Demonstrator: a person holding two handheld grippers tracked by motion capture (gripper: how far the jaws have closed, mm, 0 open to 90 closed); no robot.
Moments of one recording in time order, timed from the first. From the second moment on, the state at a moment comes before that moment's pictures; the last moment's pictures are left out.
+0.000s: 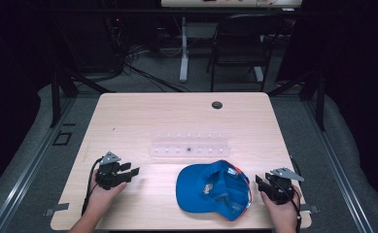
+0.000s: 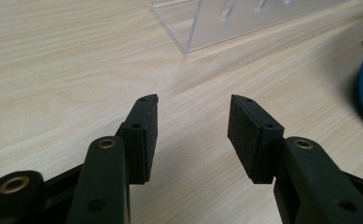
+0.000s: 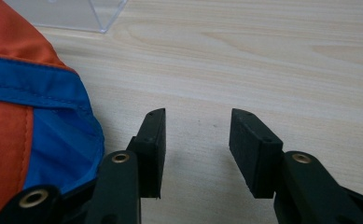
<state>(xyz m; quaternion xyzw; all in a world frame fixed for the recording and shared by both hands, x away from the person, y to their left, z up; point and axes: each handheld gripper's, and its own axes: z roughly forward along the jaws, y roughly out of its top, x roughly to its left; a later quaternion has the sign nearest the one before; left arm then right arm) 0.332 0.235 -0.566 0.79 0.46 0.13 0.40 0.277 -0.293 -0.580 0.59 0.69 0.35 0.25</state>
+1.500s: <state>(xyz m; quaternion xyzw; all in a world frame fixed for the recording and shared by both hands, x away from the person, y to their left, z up) 0.325 0.221 -0.563 0.81 0.42 0.13 0.38 0.273 -0.293 -0.533 0.57 0.71 0.38 0.18</state>
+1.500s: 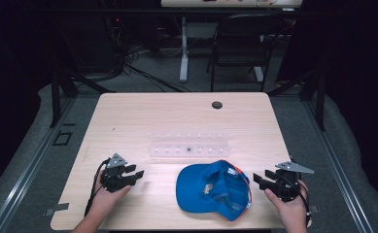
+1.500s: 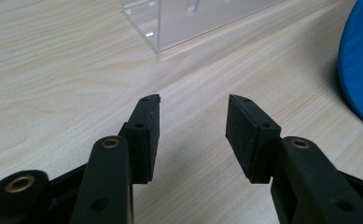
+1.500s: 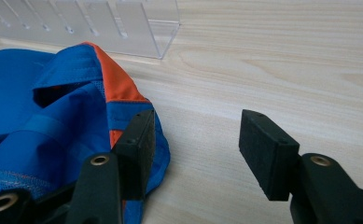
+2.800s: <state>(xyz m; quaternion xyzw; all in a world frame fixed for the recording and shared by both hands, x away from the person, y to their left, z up) 0.325 0.221 -0.563 0.81 0.42 0.13 0.38 0.282 -0.276 -0.508 0.53 0.78 0.33 0.03</state>
